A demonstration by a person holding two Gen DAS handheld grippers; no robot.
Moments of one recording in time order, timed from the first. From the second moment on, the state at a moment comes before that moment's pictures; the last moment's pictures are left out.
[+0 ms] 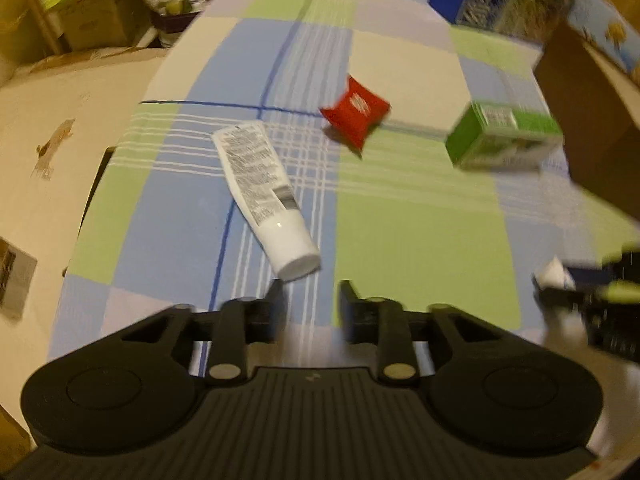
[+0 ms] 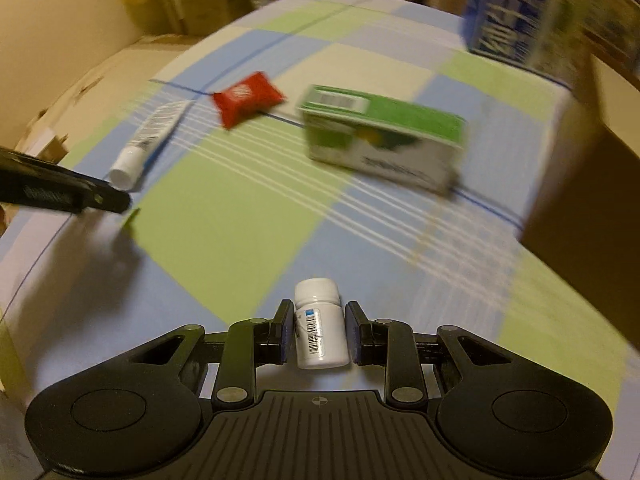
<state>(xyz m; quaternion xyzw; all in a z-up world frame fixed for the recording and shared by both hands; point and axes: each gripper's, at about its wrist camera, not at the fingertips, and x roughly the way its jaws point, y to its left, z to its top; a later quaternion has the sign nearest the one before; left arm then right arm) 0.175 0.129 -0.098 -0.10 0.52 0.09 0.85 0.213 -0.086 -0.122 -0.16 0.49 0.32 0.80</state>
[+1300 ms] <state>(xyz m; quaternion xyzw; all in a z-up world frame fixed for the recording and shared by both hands) 0.155 0.028 -0.109 -0.03 0.54 0.01 0.84 0.193 -0.207 -0.113 -0.10 0.51 0.26 0.81</state>
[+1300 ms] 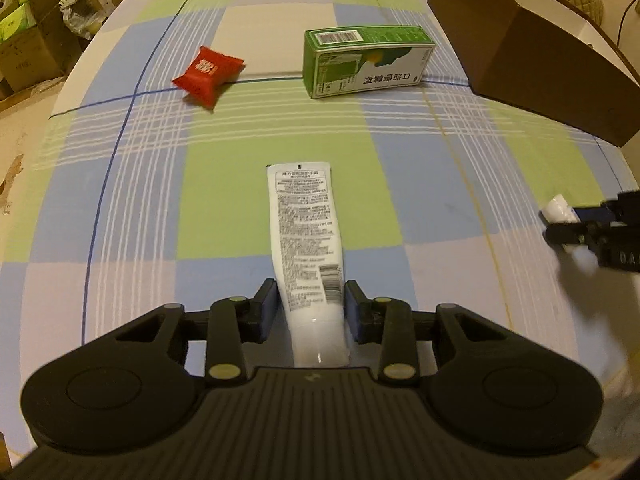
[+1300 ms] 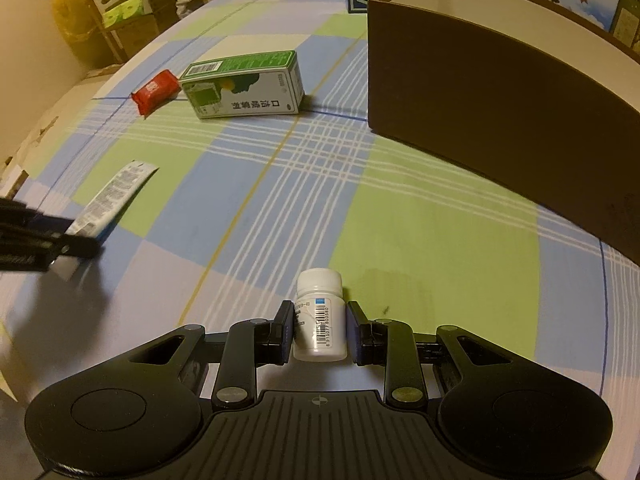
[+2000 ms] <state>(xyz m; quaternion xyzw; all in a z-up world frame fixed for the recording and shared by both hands) 0.184 0.001 -0.111 0.00 0.55 0.02 0.84 0.191 -0.213 -0.112 -0.09 0.50 0.27 0.82</state>
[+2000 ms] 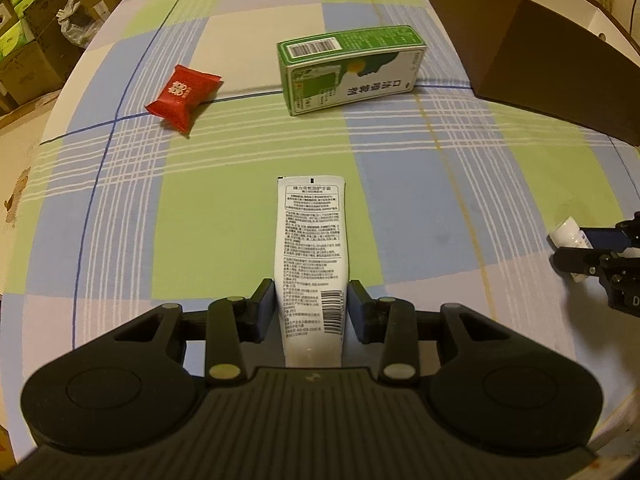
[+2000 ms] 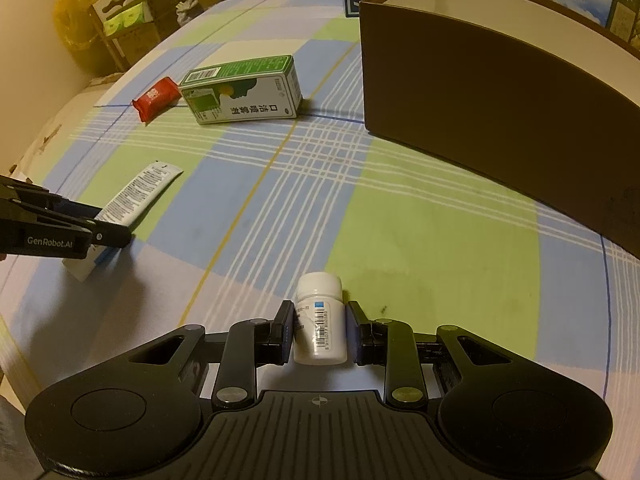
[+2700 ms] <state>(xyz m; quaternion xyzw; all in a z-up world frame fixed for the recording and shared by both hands) 0.192 -0.036 -0.074 -0.01 0.52 -0.03 0.85 0.197 -0.249 -0.092 -0.02 0.49 0.26 0.83</state>
